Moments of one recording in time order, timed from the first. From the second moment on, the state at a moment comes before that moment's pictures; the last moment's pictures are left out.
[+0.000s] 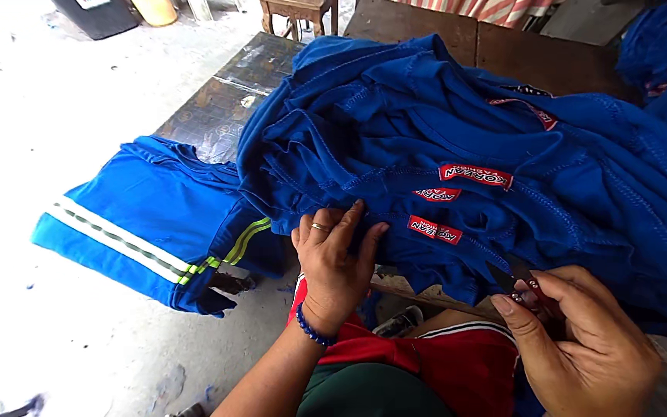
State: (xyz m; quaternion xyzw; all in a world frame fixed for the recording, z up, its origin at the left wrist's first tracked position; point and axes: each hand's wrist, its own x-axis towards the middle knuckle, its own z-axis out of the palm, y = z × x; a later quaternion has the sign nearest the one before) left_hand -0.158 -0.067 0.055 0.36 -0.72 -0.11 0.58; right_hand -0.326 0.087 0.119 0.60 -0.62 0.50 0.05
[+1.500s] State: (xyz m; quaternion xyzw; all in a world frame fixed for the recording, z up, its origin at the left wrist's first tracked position) left_hand -0.139 -0.065 0.037 0.27 -0.68 -0.21 0.65; right_hand -0.312 0.011 0.130 0.72 -0.60 0.33 0.08
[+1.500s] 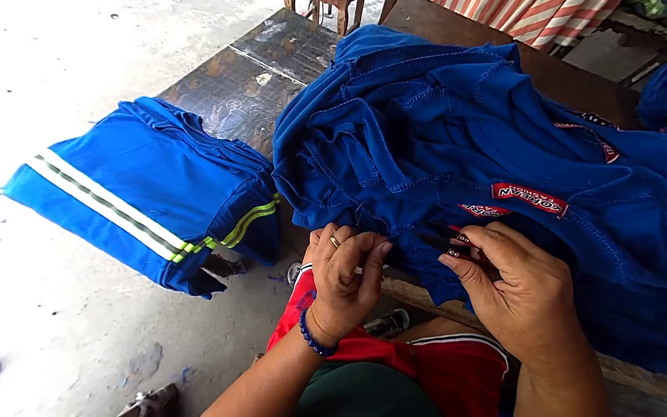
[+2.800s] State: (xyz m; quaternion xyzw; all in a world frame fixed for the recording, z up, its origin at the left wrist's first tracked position) left_hand -0.113 -0.074 0.060 0.23 -0.81 -0.07 0.54; right_hand -0.349 0.071 0.128 0.66 -0.66 0.26 0.25
